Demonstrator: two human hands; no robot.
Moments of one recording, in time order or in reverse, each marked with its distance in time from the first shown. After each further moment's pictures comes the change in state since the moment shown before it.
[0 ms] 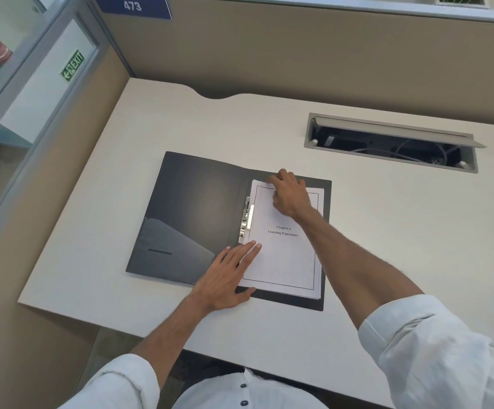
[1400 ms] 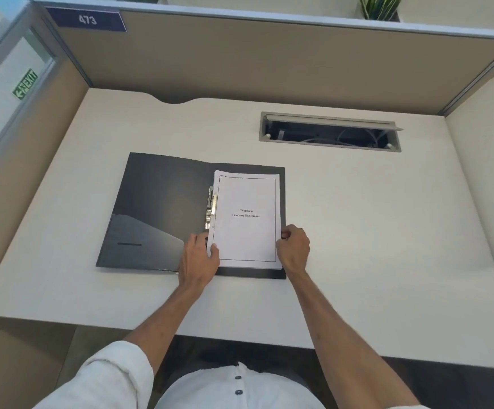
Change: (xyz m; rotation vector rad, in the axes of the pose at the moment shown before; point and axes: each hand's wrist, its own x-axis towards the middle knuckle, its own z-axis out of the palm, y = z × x) left_hand 0.008 0.050 0.007 -0.355 0.422 -0.605; right_hand -0.223 0.007 0.007 0.608 0.258 0.802
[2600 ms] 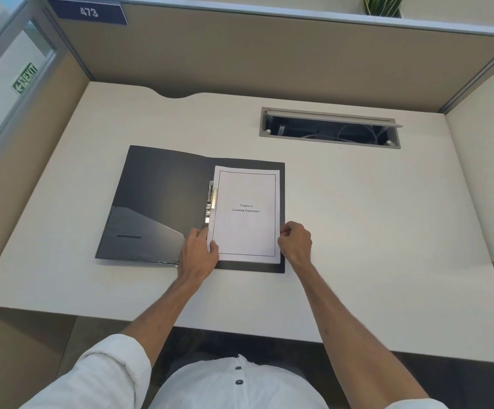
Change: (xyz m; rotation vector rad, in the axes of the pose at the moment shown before) left_hand 0.001 -0.006 0.002 0.060 -0.048 0.045; right_hand 0.001 0.002 -0.018 -0.066 -0.105 -0.054
